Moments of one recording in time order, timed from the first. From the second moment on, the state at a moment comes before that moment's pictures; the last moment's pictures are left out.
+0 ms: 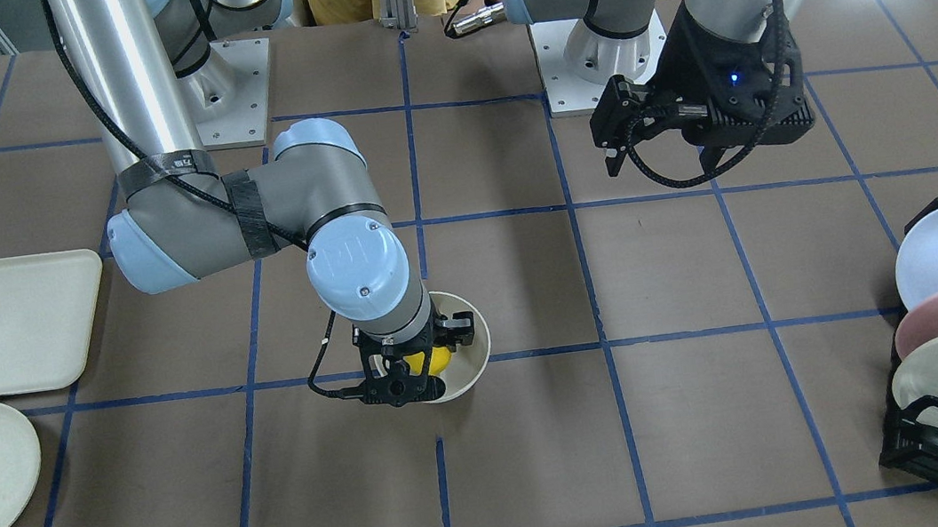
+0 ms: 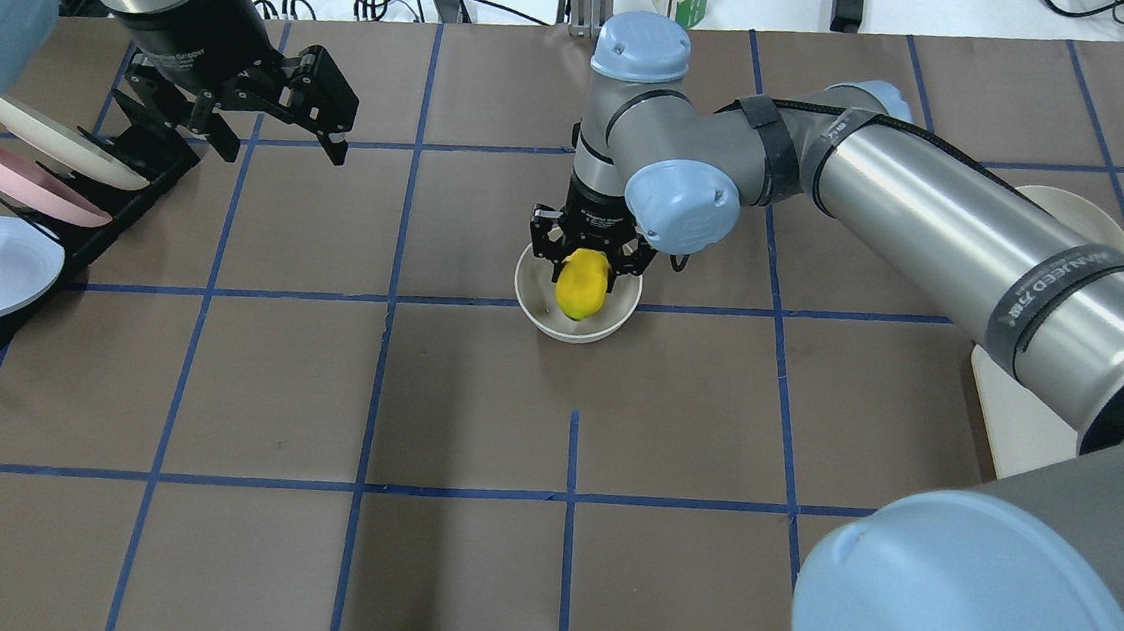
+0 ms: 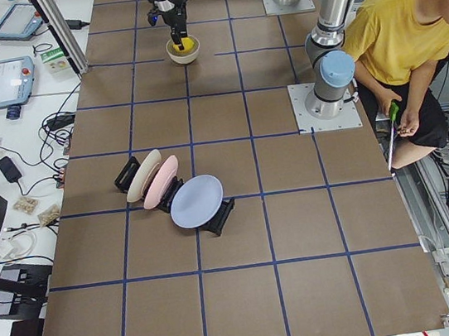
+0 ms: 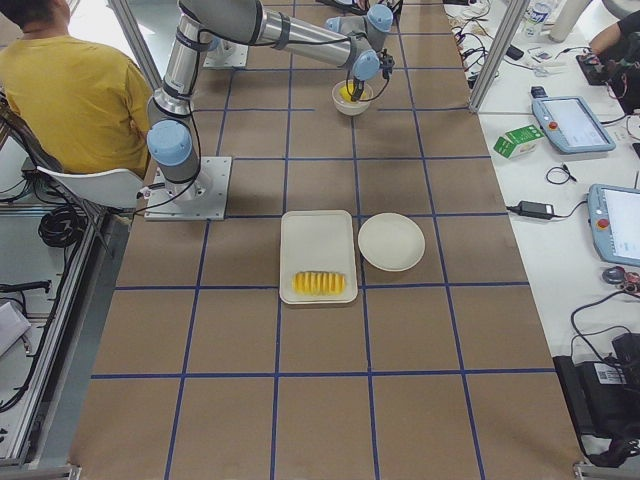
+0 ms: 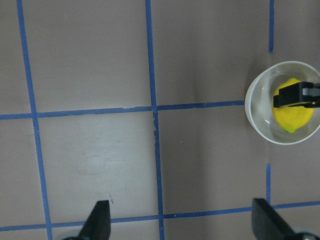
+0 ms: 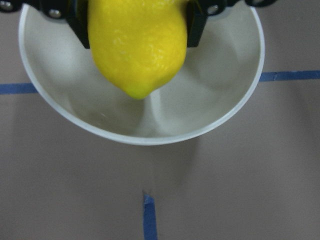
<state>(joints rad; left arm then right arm) -1.56 -1.62 -1.50 -1.59 1.51 0.06 1.88 -1.02 1.52 -1.96 -1.38 0.39</state>
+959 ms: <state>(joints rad) -1.54 -1.61 -1.50 -1.59 1.53 0.06 1.90 -1.00 1.53 -2.00 -1.39 0.39</state>
